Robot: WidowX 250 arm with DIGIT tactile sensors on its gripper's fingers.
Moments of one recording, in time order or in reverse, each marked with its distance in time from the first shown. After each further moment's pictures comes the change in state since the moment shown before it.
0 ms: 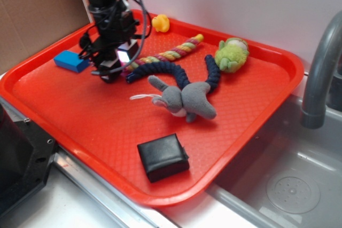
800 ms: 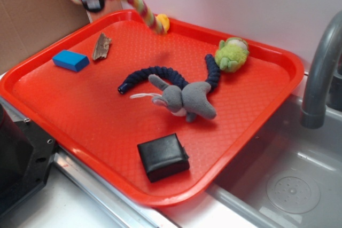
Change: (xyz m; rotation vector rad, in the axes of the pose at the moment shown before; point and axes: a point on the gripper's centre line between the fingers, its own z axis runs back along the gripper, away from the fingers) arm 0.024 -0.001 0.148 0.111 0.012 0.621
